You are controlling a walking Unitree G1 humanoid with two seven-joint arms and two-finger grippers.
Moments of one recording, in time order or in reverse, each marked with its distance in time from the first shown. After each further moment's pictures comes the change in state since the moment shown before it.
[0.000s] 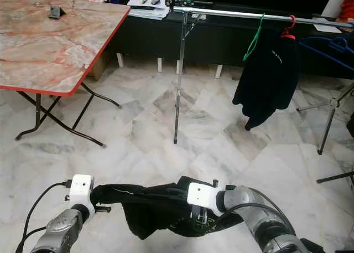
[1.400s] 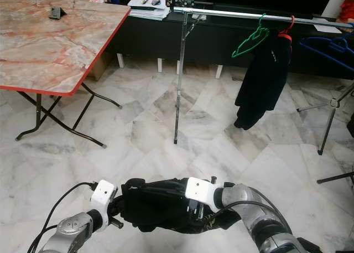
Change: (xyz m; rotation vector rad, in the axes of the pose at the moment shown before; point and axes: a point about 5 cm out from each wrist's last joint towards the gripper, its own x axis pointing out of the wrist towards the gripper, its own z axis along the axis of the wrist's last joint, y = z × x) left arm -0.006 -0.042 -0.011 0.151 0.101 -0.418; right arm 0.003 -0.005 0.009 0.057 -0.073 -0.035
